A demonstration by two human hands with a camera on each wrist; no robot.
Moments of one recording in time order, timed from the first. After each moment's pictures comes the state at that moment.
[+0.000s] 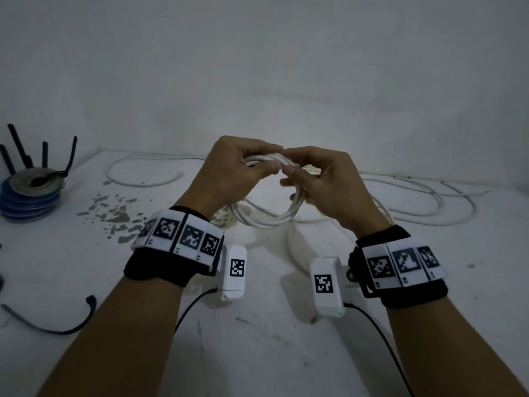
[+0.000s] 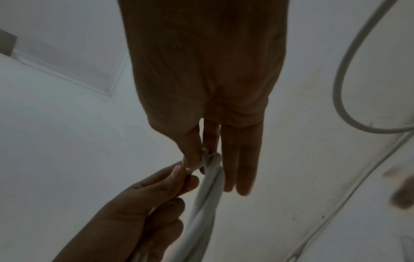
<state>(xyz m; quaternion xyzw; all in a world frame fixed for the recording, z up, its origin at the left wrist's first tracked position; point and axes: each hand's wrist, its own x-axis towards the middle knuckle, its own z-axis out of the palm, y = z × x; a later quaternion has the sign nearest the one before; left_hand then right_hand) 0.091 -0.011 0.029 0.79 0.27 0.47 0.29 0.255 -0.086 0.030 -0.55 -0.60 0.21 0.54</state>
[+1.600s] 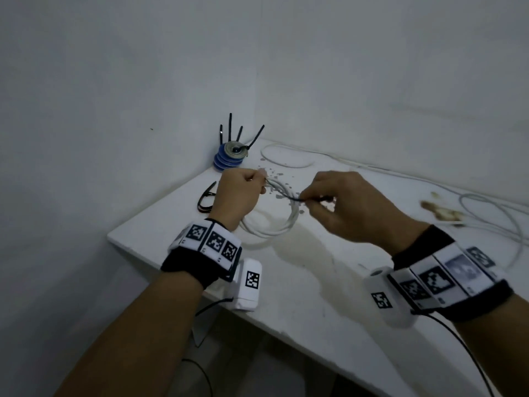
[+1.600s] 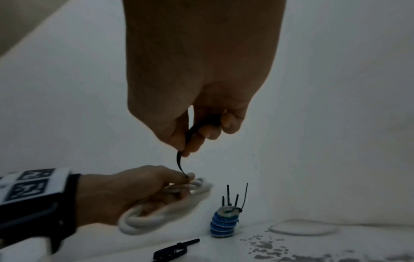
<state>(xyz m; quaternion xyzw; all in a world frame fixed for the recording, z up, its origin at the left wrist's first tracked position) -0.121 -0.121 0.003 0.52 0.59 0.53 0.33 0.079 -0.158 0.043 -0.38 -0.88 0.02 0.27</state>
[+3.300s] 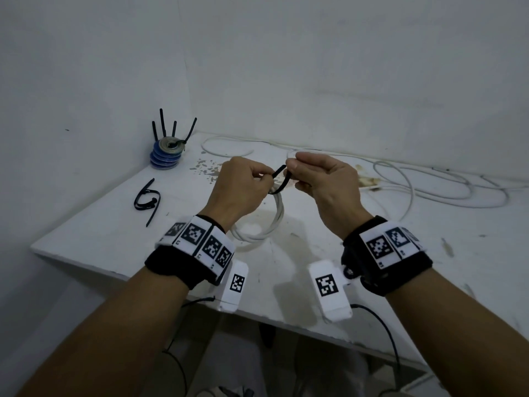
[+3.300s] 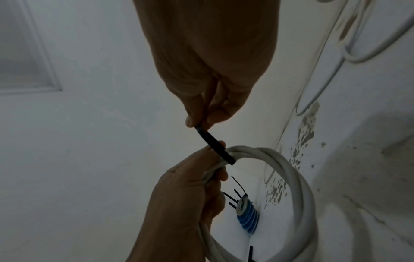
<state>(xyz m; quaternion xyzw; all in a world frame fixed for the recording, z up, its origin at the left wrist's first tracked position) -0.020 -0.168 0.025 0.72 0.50 0.43 0.23 0.133 -0.205 0.037 -0.44 -0.43 0.44 0.65</state>
